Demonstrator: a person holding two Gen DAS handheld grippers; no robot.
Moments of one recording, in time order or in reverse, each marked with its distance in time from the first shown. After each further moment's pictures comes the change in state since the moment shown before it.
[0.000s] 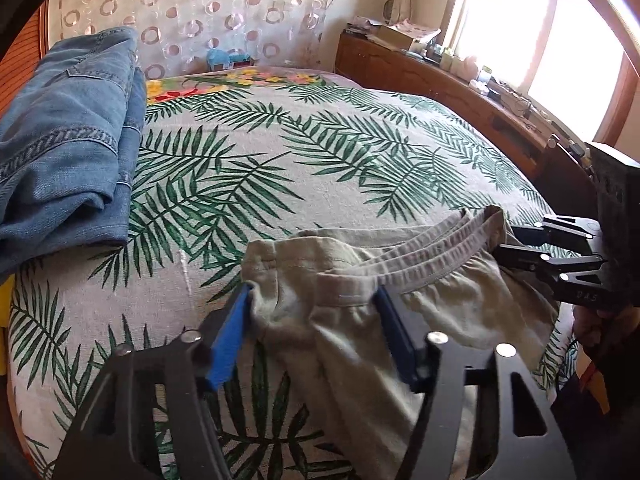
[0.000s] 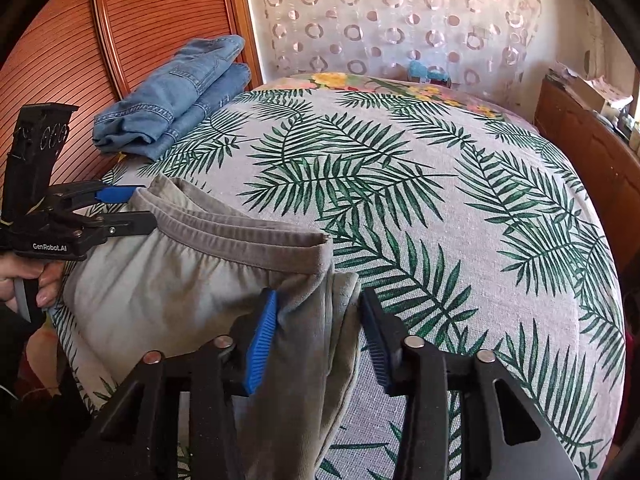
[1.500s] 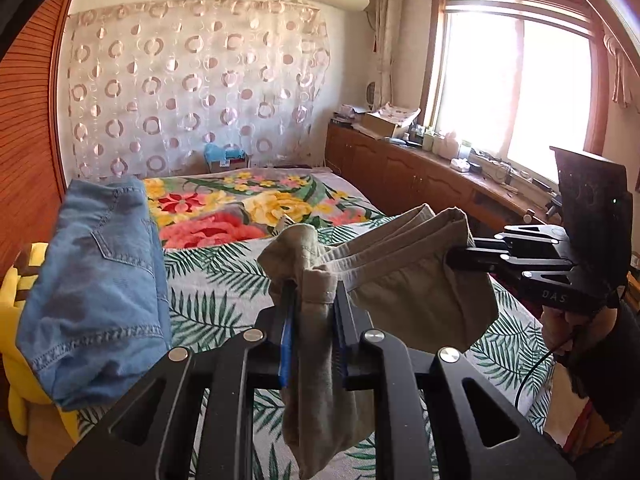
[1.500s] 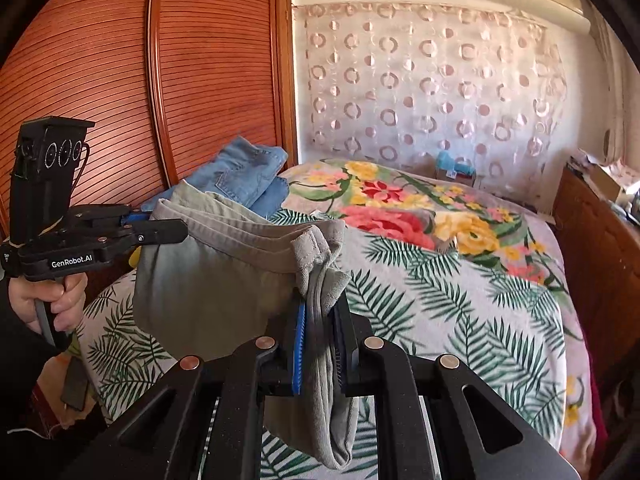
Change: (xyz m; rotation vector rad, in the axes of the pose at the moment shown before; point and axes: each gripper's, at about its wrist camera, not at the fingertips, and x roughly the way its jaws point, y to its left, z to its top) left arm -0.085 -0.010 0.082 0.052 -0.330 0.005; right arm -0.076 0.010 0.082 -0.152 -0.270 0.052
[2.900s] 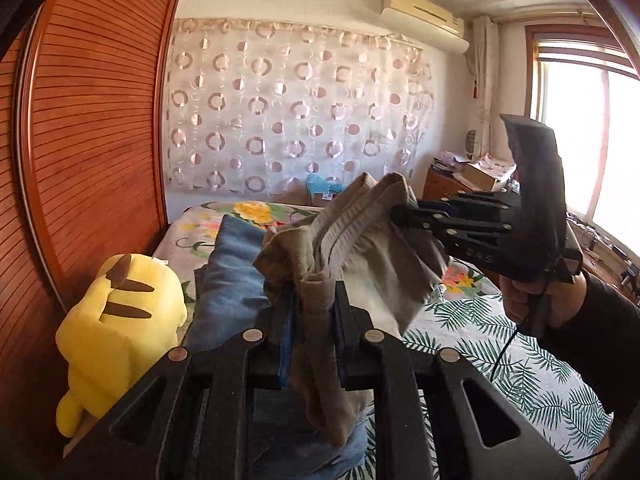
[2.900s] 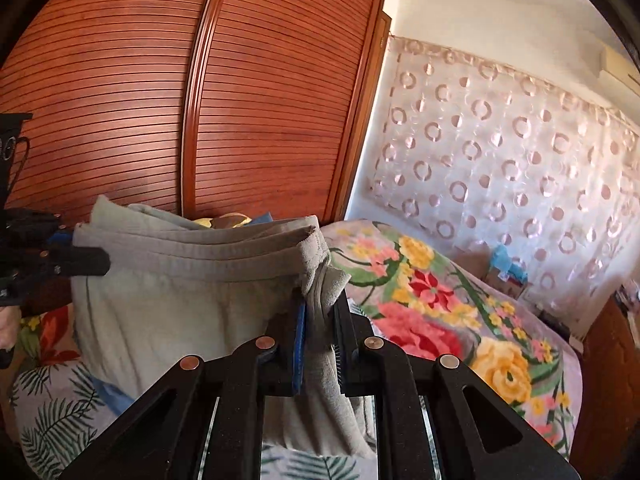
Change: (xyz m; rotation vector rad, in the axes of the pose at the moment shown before) left arm -0.015 0.153 0.028 -0.154 -0.126 0.301; right arm 0.205 -0.003 0.122 -0.315 -0.117 0.128
